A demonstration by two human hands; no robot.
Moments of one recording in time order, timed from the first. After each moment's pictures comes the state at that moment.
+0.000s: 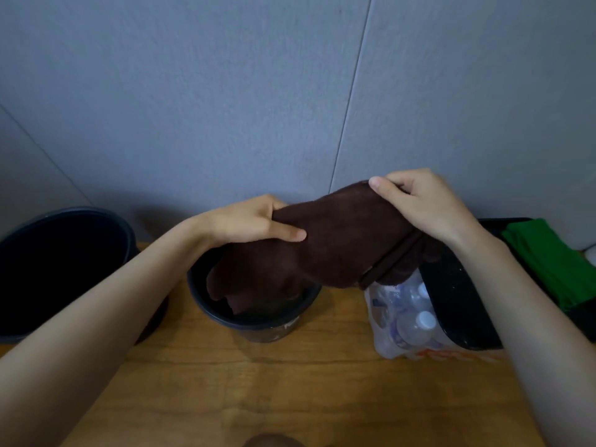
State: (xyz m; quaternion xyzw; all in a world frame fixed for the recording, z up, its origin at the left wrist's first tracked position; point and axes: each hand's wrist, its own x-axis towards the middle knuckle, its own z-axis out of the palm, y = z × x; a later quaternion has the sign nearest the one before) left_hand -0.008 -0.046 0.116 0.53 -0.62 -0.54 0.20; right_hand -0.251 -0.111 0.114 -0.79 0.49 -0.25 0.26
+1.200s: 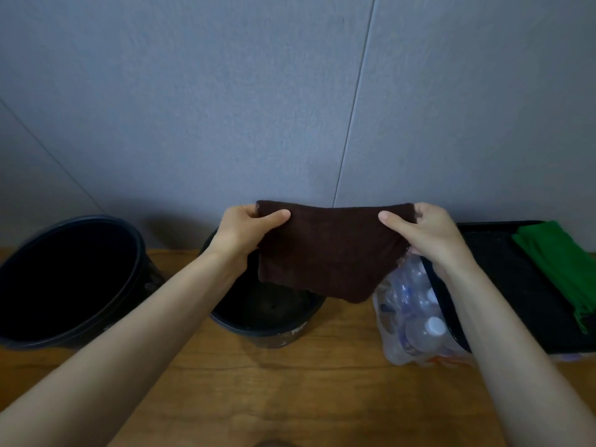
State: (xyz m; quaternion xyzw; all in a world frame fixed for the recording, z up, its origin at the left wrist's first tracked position) left_hand -0.016 -0.039 0.088 0.65 -0.30 -0.50 0.49; right_hand -0.251 -0.096 0.078 -0.56 0.60 -0.35 0.44
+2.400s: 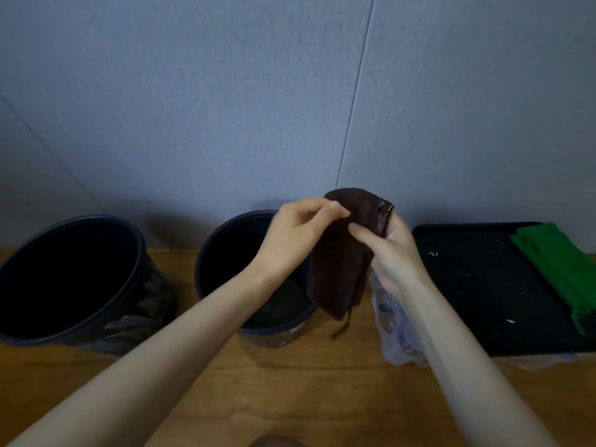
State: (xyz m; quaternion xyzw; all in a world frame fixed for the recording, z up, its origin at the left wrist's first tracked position) left_hand -0.071 -0.028 0.102 0.55 -0.54 -0.41 0.49; right_hand -0.210 -0.063 0.070 -0.46 0.43 -0.47 0.62
